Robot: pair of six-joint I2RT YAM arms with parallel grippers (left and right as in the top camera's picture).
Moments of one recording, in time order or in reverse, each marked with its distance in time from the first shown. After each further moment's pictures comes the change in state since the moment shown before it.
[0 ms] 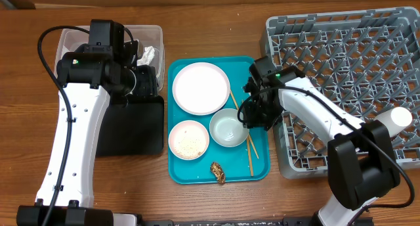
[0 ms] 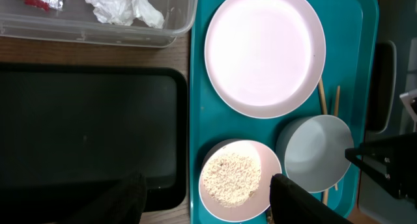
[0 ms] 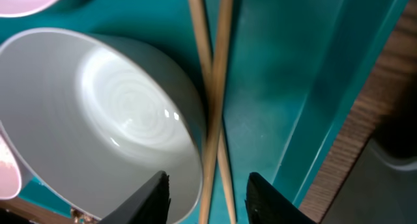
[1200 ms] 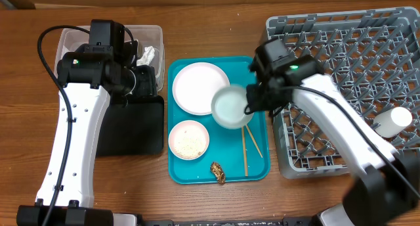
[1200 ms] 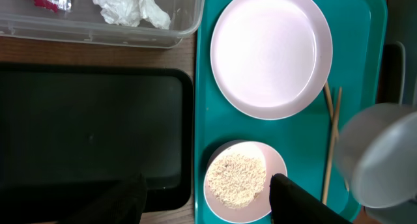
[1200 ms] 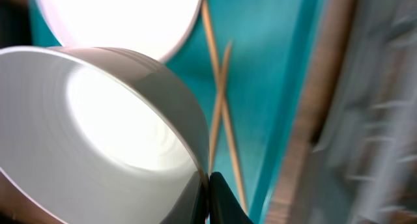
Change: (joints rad) left arm -0.002 0.000 0.000 0.000 -0.022 0.000; right arm -0.004 -0.164 0.179 -0.094 0.092 0.028
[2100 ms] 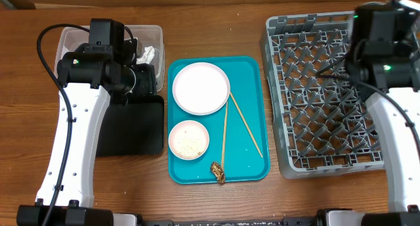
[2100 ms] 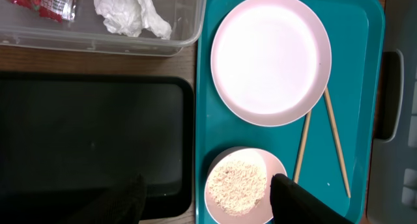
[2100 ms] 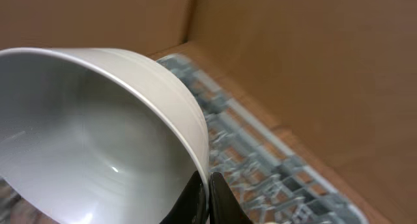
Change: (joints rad) left arm 0.000 0.000 0.000 0.023 -0.007 0.000; right arm -0.402 -0.189 0.044 0.354 1.015 0.026
